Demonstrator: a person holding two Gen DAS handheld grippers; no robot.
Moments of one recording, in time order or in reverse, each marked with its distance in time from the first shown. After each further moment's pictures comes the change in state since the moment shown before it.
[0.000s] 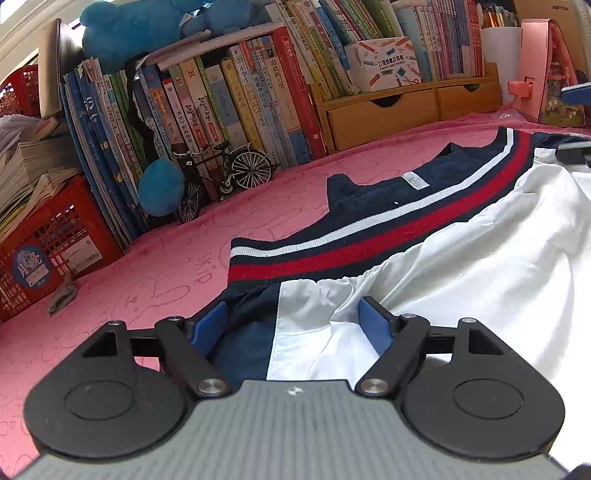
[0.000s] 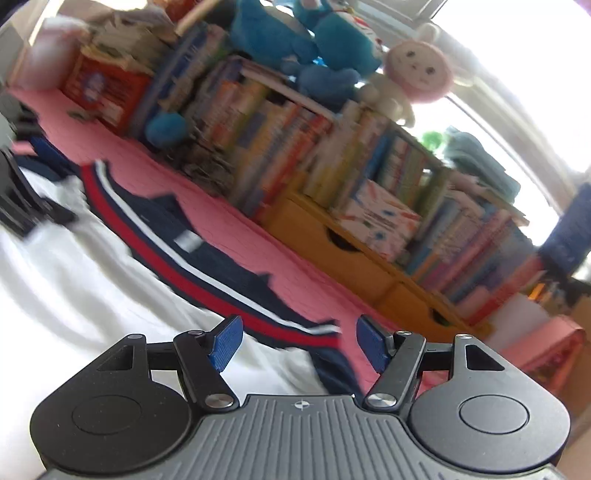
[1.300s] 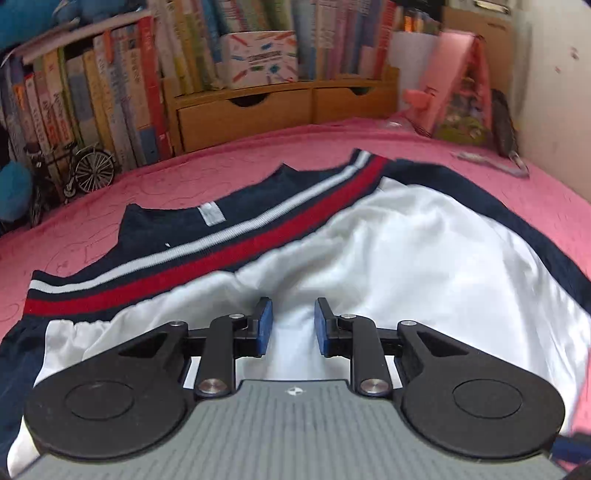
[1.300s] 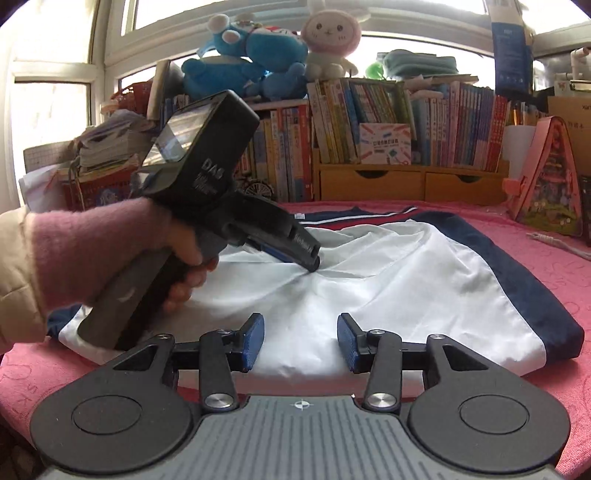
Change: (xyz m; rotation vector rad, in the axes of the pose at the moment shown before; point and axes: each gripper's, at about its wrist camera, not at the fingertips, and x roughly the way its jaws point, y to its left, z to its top) left arm 0.026 -0.084 0.057 -0.116 0.083 -0.325; right arm -0.118 0.089 -0.048 0.582 -0.002 -0.014
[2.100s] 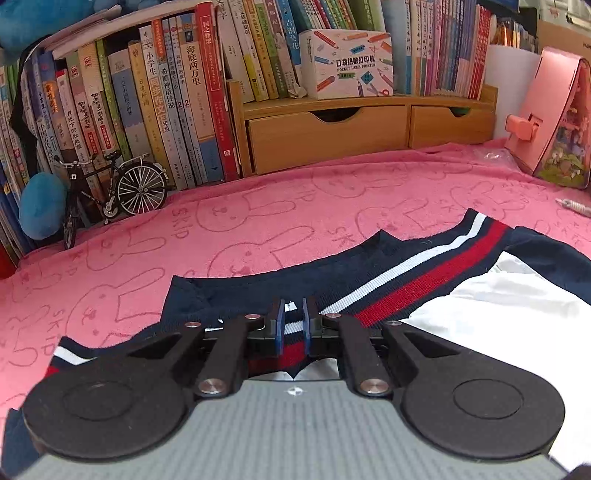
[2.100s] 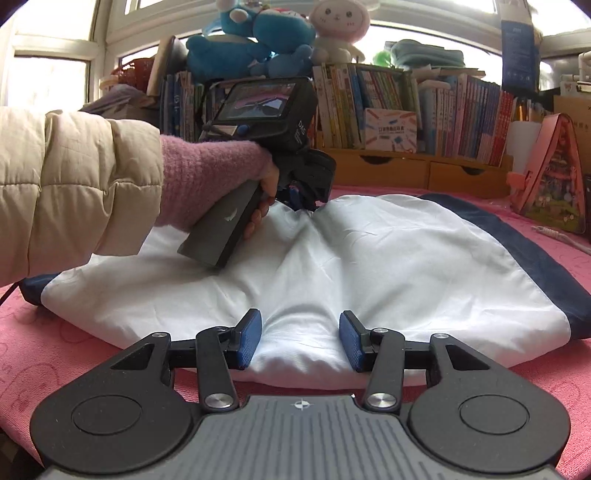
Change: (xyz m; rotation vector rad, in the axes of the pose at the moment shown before) left arm 0.053 0.007 0.039 -0.015 0.001 0.210; right arm 0.021 0.026 -0.012 -0.028 0.024 -0.022
